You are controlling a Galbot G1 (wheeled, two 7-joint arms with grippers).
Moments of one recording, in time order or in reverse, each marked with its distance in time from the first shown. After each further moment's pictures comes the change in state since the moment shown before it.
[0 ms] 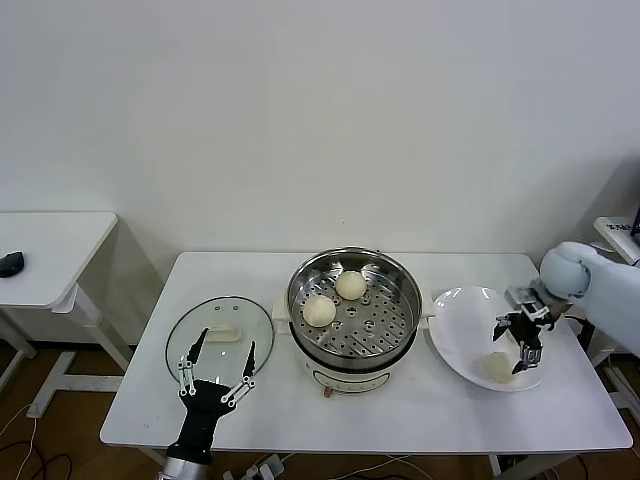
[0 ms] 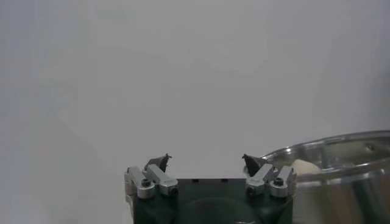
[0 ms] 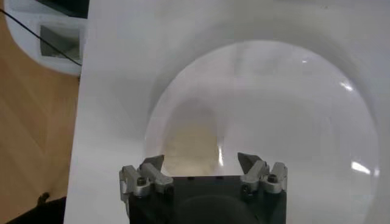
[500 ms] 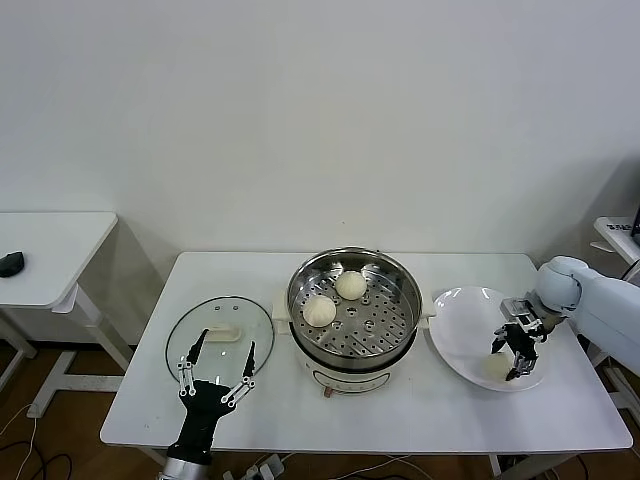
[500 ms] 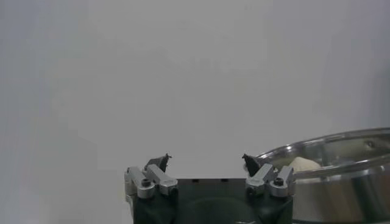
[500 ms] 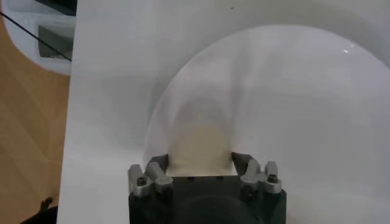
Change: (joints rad) left arm -0.001 0.001 0.001 0.000 0.000 0.000 -0.003; right arm -0.040 0.002 0.038 -0.011 -0.010 -0.003 0.005
